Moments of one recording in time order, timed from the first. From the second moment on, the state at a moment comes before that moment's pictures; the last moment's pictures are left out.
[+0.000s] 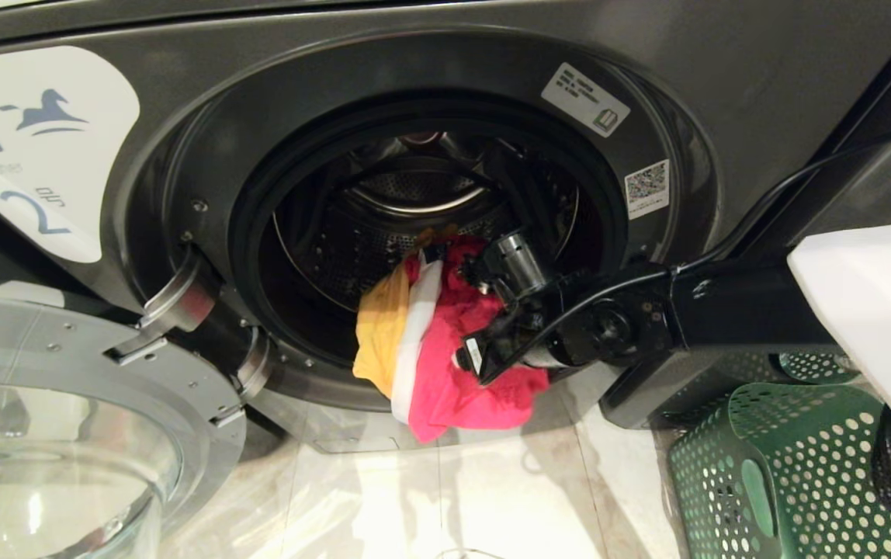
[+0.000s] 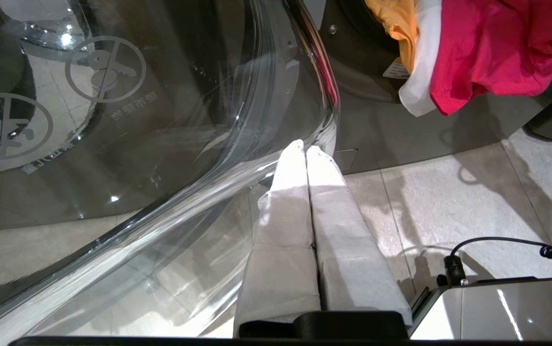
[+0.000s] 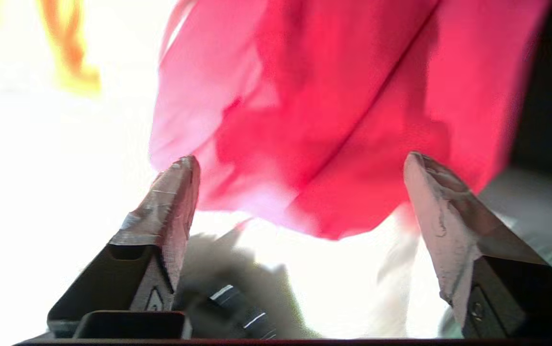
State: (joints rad) left arm -0.01 0.00 0.00 0.01 -0.03 0.07; right arm 0.71 2.16 -1.69 0.21 -0.26 0.18
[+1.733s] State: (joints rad) left arm -0.01 0.00 0.00 0.01 -0.03 0.07; right arm 0.78 2.52 -1.98 -0.05 -0.29 0.52
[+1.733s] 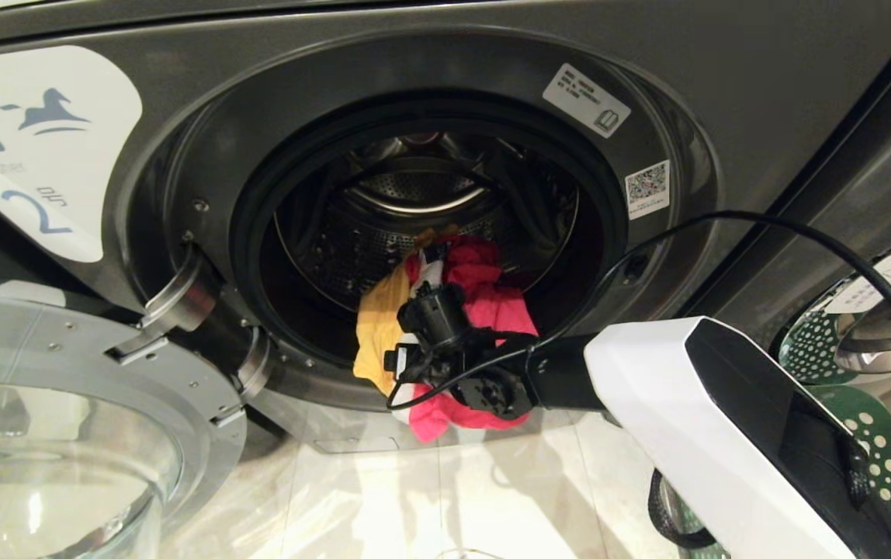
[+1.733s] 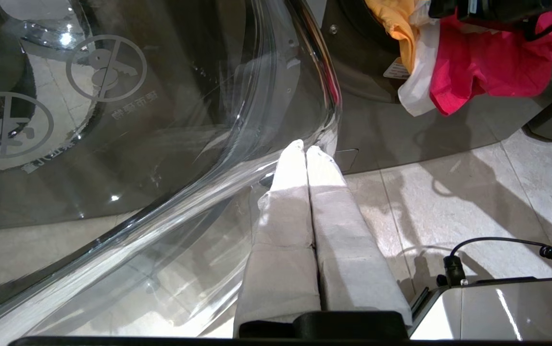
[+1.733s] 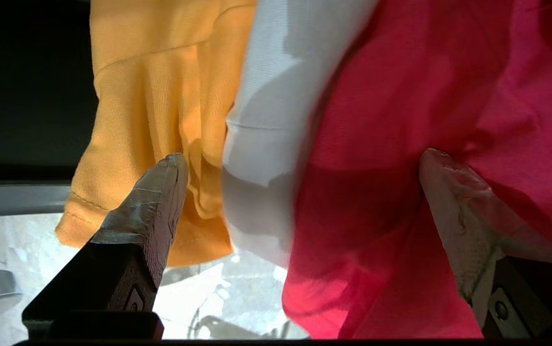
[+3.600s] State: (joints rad) left arm -0.01 0.00 0.00 0.01 -0.03 0.07; right arm 0.71 2.48 -1.98 -0.43 -0.37 0.09
